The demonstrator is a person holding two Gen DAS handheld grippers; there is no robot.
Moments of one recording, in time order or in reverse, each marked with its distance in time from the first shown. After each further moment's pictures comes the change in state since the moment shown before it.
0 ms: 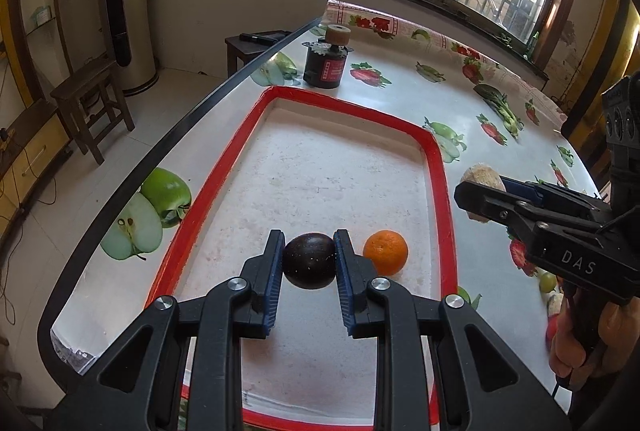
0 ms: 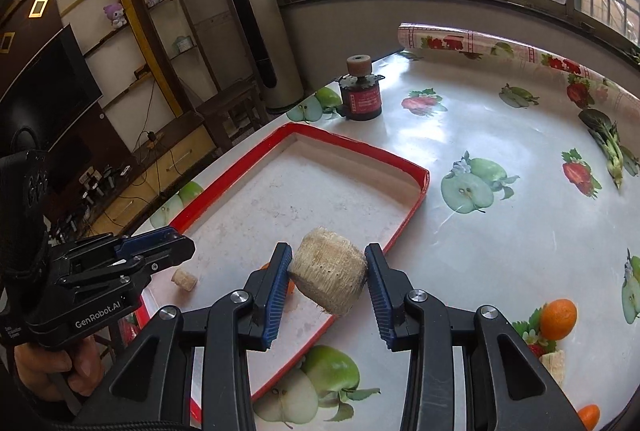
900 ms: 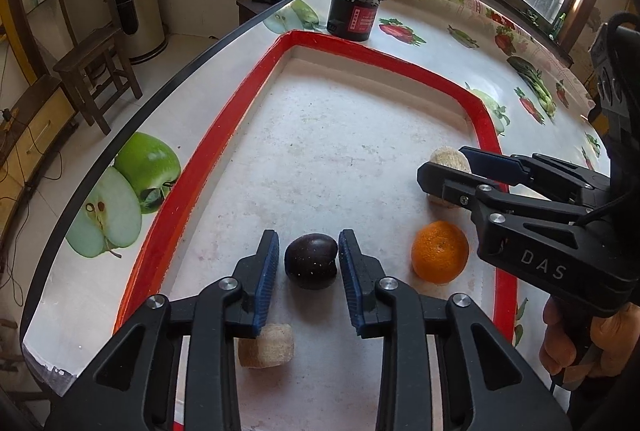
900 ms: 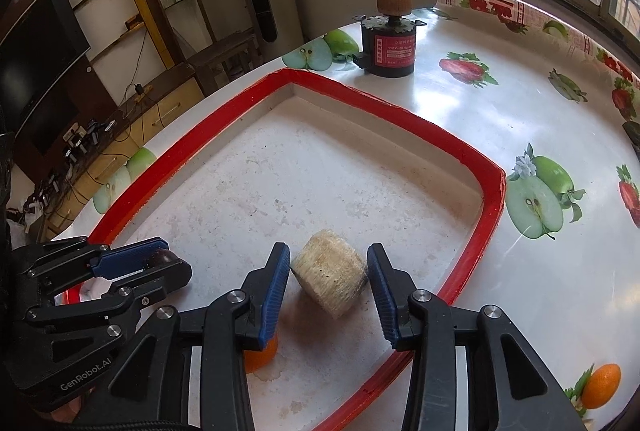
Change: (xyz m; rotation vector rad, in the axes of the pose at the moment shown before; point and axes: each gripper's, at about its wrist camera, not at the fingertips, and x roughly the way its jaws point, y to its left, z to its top) left arm 0.045 0.011 -0.003 -0.024 0.123 0.055; right arm 0.095 0.011 0.011 -0.079 0.142 -0.036
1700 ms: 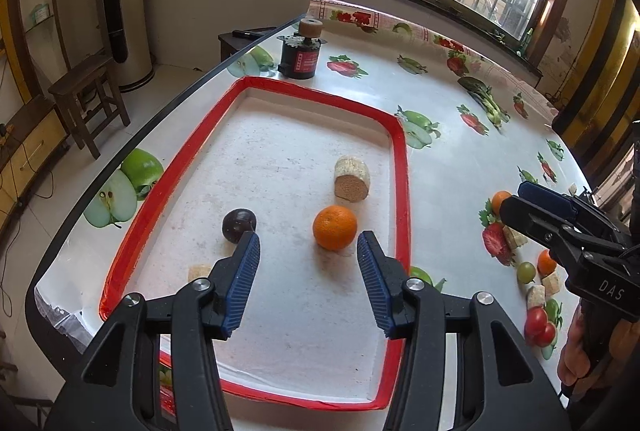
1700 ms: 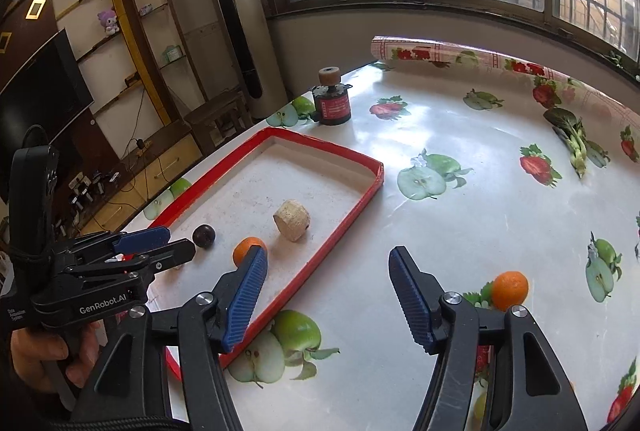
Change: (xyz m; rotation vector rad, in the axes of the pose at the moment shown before) left arm -0.068 -0.045 -0.024 0.028 -0.118 -0.068; right arm -0.142 -0.037 -0.063 0.101 -0.196 -0.023
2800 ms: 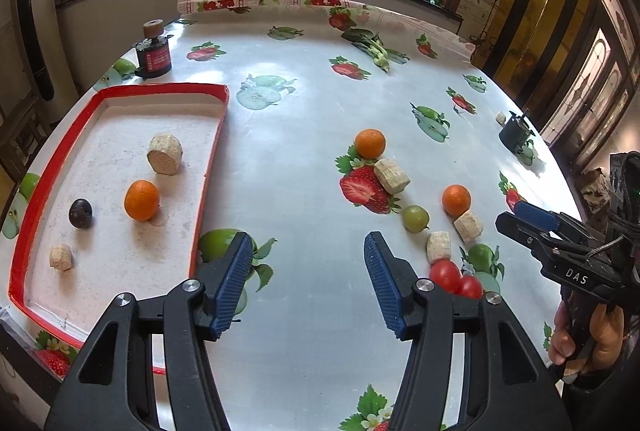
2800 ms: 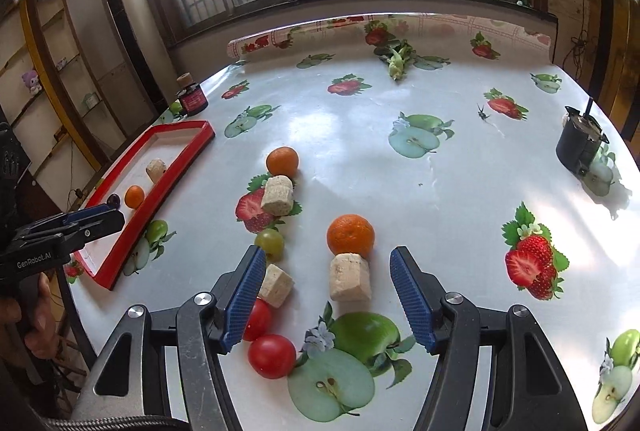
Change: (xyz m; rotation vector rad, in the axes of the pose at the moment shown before) left arm -0.007 -0.134 -0.038 0.221 0.059 -0.185; right arm -0.118 -0.133 -0.125 0.266 -0.017 -0.240
